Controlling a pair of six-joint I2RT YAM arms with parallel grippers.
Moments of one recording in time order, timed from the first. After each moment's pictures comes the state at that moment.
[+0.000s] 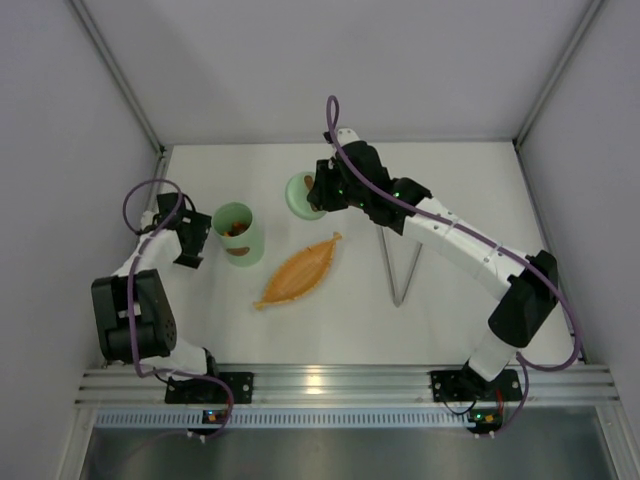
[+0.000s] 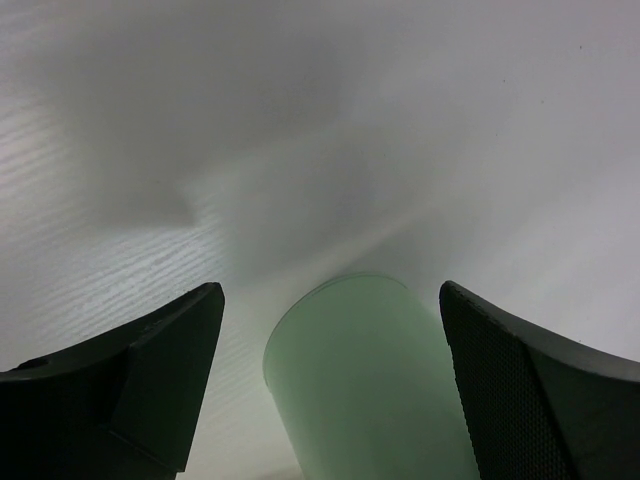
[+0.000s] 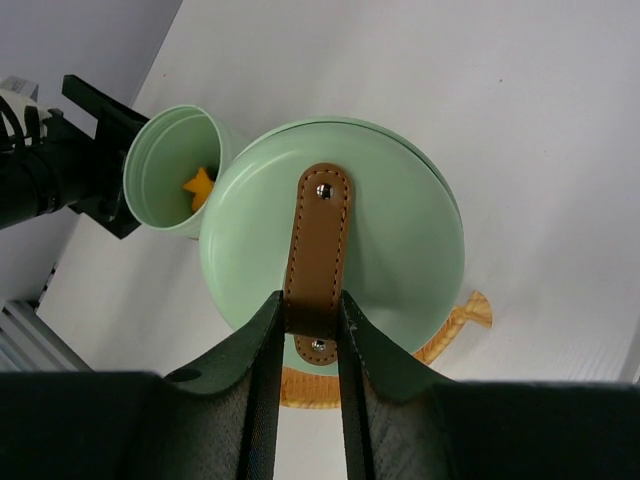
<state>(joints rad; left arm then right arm) 0.19 1.52 0.93 -0.39 -0.11 -1.12 0.80 1.66 1.62 -0.44 0.07 0.45</state>
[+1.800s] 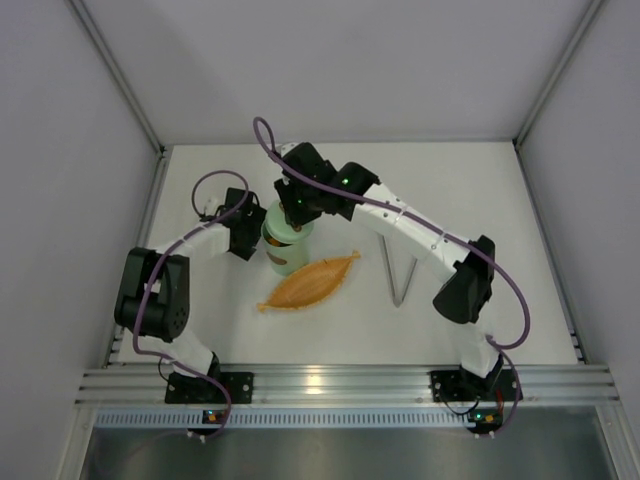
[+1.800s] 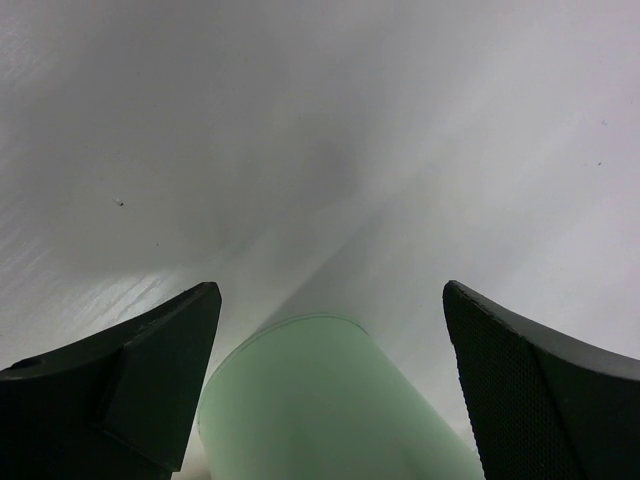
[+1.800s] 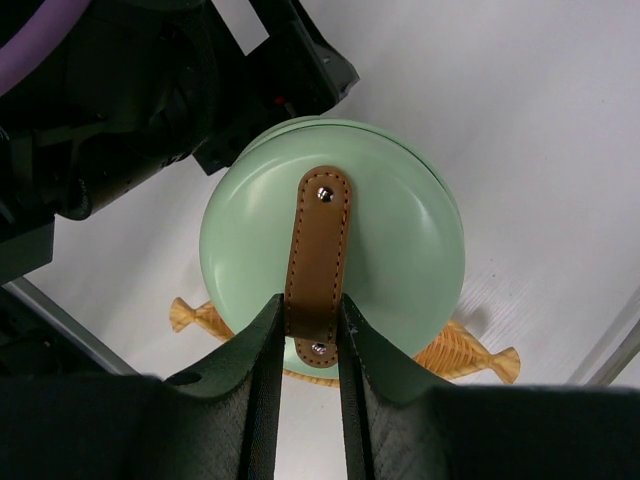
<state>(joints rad) -0.23 1.66 0.98 -0.26 -0.18 -1.24 0.93 2.00 2.15 -0.94 0.09 0.31</state>
